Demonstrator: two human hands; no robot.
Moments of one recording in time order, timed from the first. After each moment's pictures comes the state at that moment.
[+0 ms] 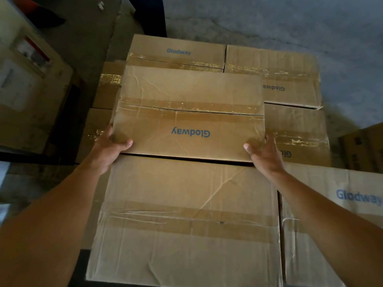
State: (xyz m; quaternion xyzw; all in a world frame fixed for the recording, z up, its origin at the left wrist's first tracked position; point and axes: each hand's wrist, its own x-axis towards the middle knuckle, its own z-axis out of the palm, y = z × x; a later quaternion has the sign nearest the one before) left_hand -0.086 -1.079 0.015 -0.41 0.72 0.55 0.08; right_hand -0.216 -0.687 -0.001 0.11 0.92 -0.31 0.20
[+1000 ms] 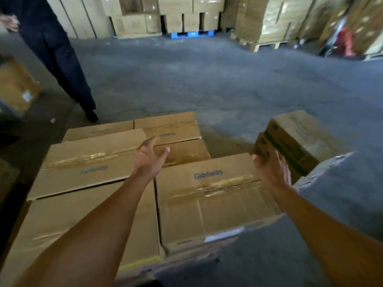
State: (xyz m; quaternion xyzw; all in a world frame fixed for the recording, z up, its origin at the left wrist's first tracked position) left_hand -0.096 -0.614 0.180 -0.11 0.93 0.34 -0.08; right_hand -0.074 -0.271 0.169 0.18 0.93 -0.30 -0.08
